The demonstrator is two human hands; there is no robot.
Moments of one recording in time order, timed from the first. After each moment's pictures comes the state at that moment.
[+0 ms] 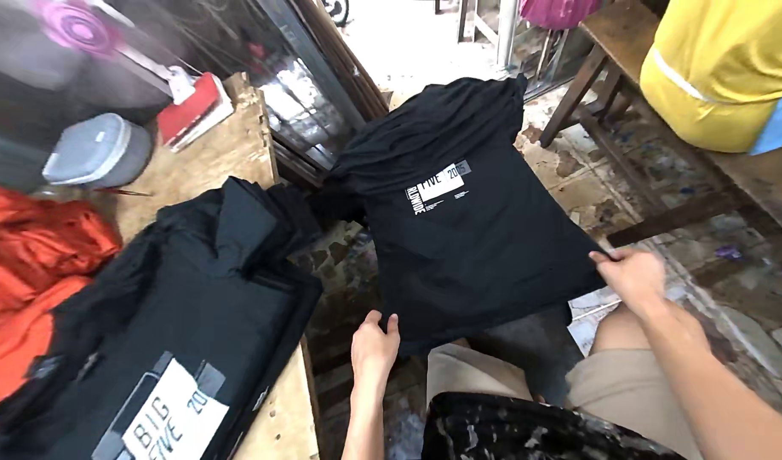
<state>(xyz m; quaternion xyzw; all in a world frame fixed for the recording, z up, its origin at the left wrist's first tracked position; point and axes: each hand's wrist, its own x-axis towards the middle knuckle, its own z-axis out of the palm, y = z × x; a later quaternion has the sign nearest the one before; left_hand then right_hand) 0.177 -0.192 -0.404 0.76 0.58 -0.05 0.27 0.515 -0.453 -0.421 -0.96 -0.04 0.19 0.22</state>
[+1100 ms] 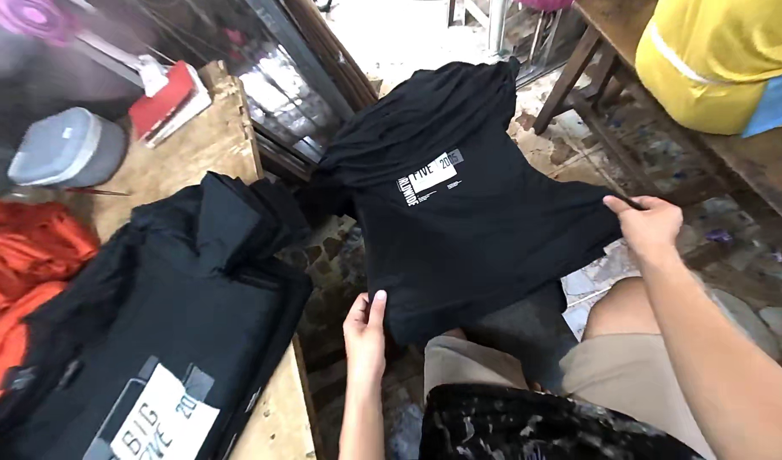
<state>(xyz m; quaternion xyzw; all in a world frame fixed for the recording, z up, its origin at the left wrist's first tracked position) 0.178 -0.201 -0.414 0.71 0.50 0.22 0.45 0.556 -0.441 -0.412 -0.89 0.03 0.10 0.44</state>
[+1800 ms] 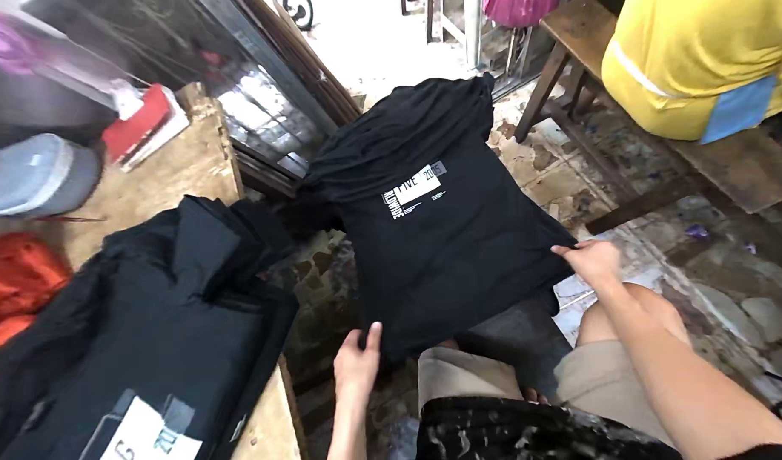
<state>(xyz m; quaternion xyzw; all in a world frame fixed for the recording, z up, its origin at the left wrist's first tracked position) 0.157 -0.195 -0.428 0.71 0.62 0.00 0.33 0.526 -0.445 -0.455 -0.94 0.03 0.25 0.23</state>
